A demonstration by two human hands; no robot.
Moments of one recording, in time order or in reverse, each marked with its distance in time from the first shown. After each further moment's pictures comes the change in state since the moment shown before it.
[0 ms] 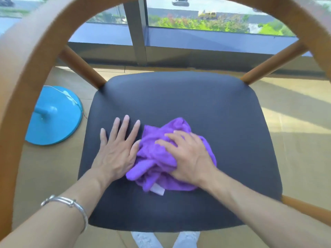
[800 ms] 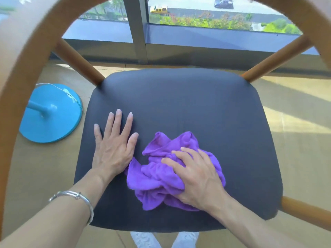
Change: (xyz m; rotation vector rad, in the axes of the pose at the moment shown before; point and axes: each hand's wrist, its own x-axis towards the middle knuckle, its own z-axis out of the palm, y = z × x) left_hand 0.009 0.002 0.014 -0.022 0.177 -0.102; right_hand -0.050 -0.012 -0.007 -0.036 -0.069 0.066
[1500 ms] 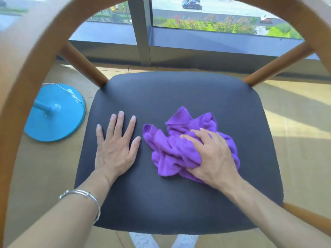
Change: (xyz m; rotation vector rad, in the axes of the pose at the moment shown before) left_hand -0.004 0.004 0.004 0.088 0.041 -0.020; right_hand 0.025 0.048 -0.018 0.004 0.107 0.092
